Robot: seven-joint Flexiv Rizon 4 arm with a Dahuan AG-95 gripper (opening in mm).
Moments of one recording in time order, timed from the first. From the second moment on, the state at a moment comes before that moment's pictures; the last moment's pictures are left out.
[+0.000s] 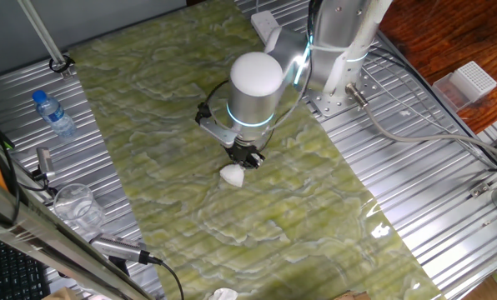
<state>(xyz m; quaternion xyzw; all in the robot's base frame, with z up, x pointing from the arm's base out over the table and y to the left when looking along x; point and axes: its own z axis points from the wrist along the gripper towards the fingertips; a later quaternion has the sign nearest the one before) 0.418 0.127 0.020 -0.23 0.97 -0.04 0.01</state>
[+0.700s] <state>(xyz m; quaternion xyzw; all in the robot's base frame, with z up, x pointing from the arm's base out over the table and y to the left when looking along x) 0.435 0.114 0.013 -0.24 0.97 -0.06 0.01</state>
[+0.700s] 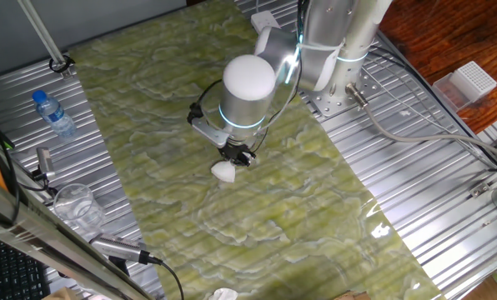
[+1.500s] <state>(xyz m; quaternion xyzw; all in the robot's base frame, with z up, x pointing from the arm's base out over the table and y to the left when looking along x) 0.437 0.111 0.016 -0.19 0.98 -0.02 0.01</state>
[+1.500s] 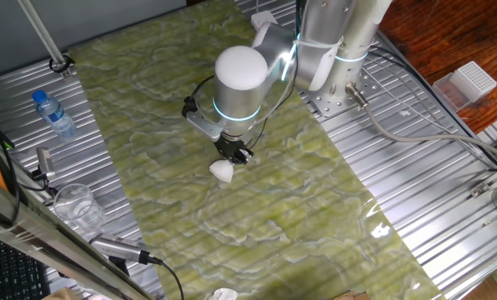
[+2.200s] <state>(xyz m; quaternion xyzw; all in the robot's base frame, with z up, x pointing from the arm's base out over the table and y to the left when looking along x) 0.437 0.113 0.015 -0.06 1.00 0.00 0.00</state>
